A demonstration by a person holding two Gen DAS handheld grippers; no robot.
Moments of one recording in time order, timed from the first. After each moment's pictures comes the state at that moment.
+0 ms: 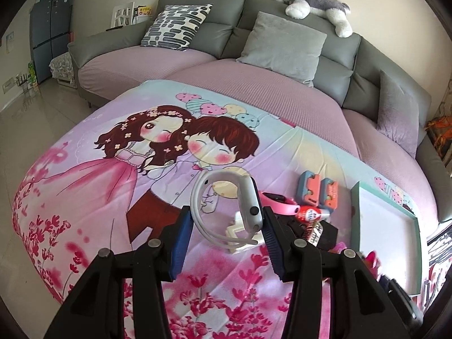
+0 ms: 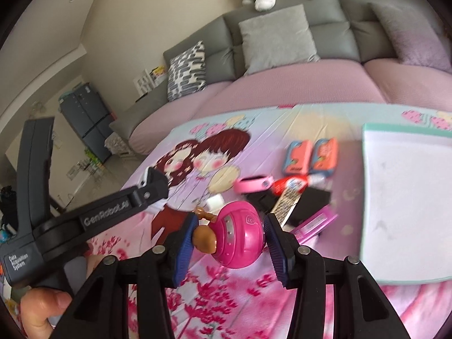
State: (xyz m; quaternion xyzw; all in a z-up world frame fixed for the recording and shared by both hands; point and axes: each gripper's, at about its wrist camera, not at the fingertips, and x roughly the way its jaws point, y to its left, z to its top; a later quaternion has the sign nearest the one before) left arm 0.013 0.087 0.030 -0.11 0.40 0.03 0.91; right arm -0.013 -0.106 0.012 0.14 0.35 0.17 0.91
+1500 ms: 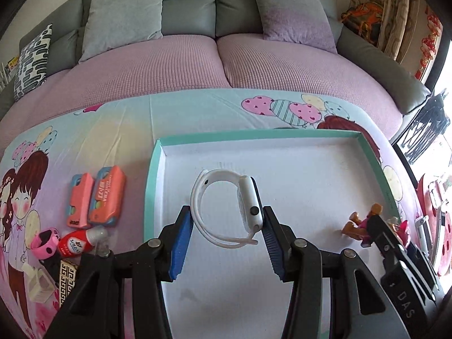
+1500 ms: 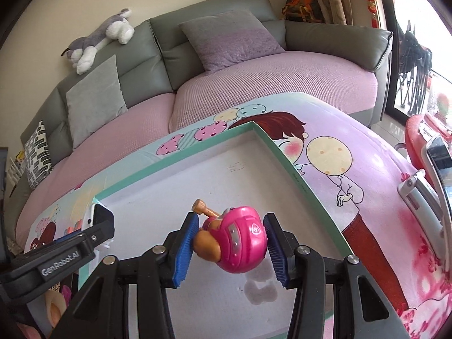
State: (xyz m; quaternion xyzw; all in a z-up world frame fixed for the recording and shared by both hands) left arm 0.086 -0.208 -0.015 0.06 0.47 -0.18 0.86; right arm -0.029 -0.368 -0.019 0.21 0.33 -0.20 0.90
